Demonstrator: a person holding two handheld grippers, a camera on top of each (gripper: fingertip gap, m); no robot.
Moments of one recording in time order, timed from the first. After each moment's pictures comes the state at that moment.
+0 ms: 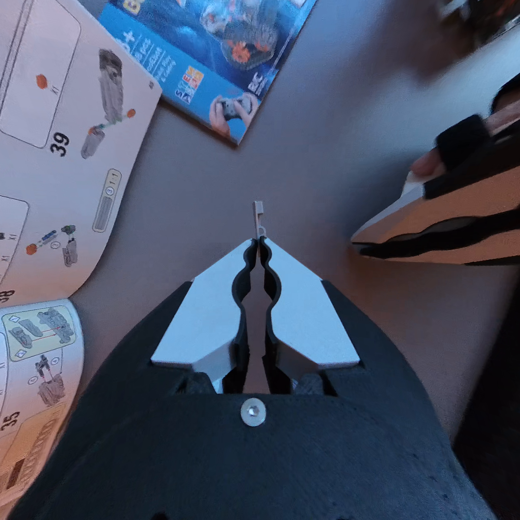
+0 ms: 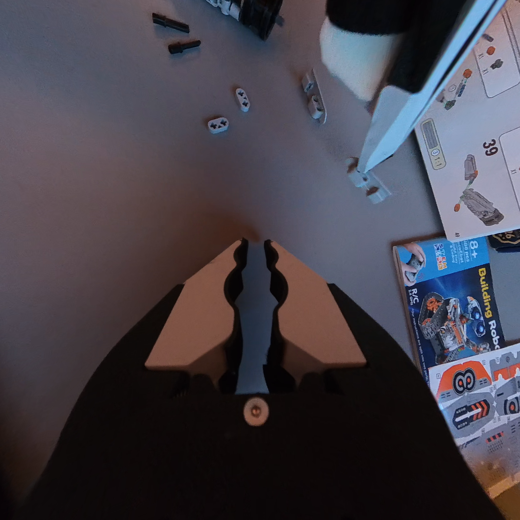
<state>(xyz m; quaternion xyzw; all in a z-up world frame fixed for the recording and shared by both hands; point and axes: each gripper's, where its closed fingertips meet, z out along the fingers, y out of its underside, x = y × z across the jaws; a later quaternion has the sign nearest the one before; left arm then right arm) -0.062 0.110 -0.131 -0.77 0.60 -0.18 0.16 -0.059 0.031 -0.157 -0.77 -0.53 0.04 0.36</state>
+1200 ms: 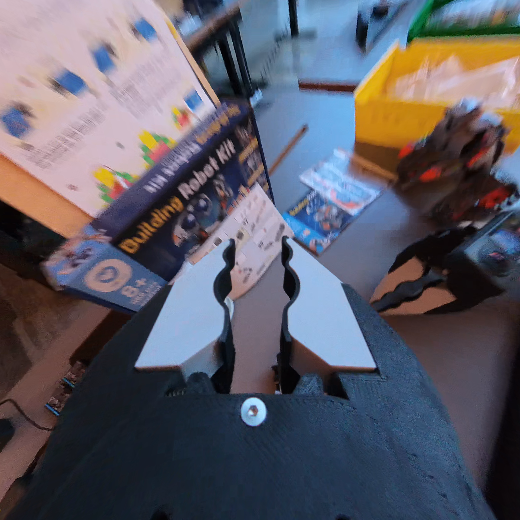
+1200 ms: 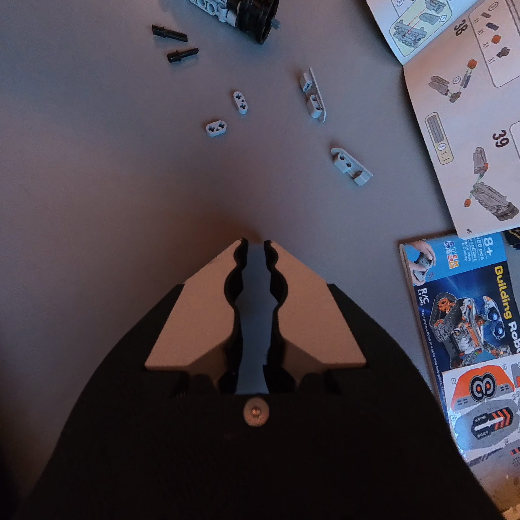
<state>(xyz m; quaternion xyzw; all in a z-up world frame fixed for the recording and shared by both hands) -0.123 0.125 0.083 -0.71 0.48 -0.16 0.50 -0.058 0.033 -0.158 -0.78 -0.51 0.07 0.36</state>
